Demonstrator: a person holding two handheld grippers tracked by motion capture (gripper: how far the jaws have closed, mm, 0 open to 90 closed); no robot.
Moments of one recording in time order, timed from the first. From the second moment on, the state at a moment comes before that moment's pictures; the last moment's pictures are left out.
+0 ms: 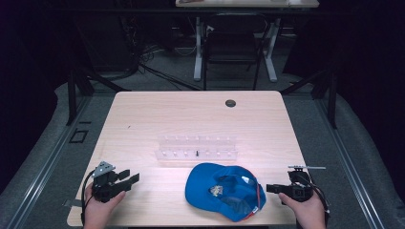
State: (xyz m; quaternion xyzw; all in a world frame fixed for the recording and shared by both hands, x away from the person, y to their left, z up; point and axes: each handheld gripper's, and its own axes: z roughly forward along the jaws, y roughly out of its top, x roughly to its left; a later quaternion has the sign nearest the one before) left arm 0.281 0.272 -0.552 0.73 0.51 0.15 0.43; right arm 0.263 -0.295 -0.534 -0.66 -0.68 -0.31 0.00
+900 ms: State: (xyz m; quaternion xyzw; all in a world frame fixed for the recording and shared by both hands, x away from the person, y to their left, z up) left arm 0.282 0.273 -0.551 0.73 0.51 0.15 0.42; right arm 0.284 -0.260 -0.545 -0.70 -0.69 -0.16 0.06
